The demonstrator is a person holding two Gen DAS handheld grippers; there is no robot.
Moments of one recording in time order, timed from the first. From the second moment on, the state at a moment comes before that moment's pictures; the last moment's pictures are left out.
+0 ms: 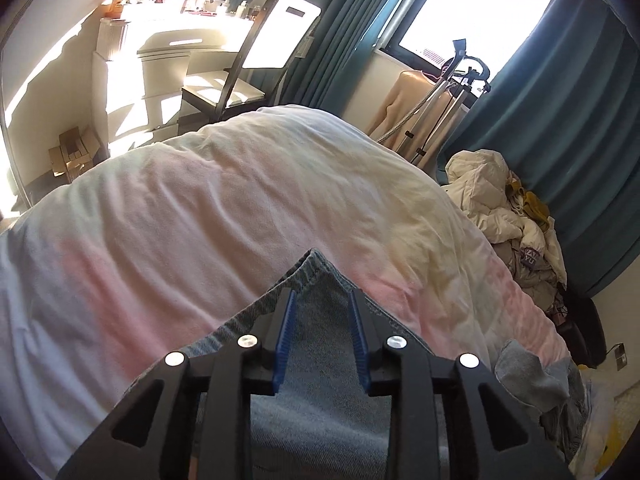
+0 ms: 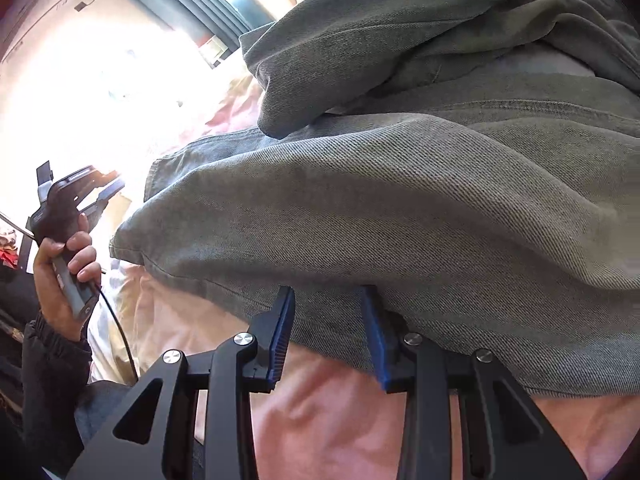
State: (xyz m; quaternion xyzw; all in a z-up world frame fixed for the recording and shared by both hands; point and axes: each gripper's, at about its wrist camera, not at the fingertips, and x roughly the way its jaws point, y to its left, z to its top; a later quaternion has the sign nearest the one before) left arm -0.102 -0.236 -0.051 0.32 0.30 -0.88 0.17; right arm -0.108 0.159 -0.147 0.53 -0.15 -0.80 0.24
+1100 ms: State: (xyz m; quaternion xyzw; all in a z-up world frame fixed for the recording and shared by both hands) left arm -0.024 -0.263 -0.164 0.41 0.64 -0.64 0.12; right arm 0.040 0.584 -0.063 0.28 -0.52 -0.78 -0.19
